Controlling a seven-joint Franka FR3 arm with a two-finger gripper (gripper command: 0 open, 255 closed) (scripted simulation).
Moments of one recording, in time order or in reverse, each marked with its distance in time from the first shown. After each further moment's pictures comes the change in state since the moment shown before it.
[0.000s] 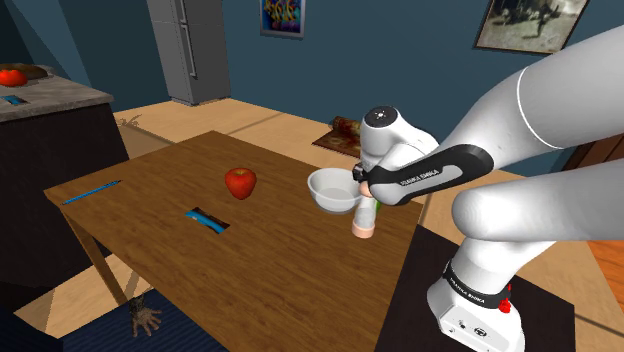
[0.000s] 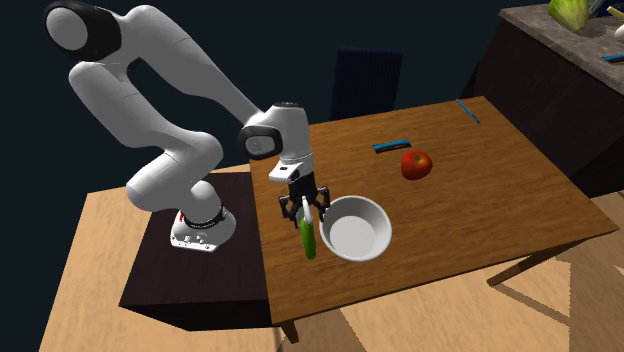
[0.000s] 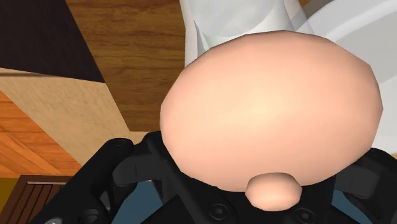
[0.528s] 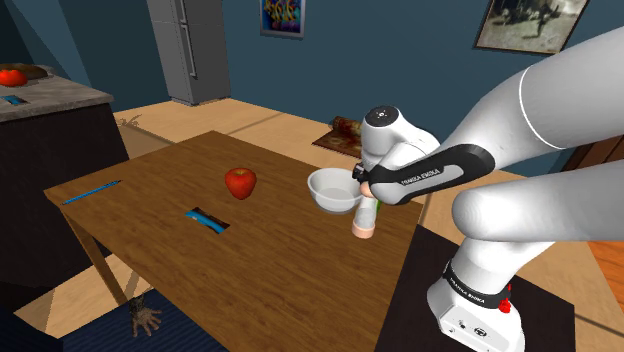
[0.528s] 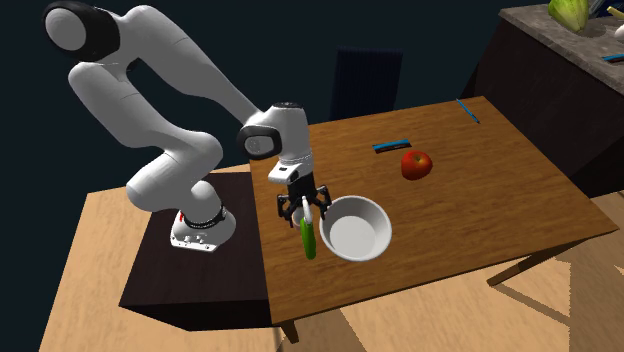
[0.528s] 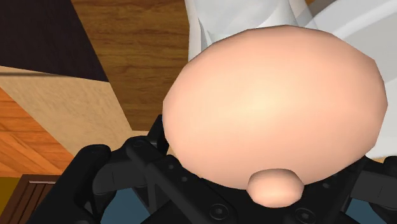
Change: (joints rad) arm 0.004 -0.007 -0.010 -0.004 0.001 -0.010 -0.010
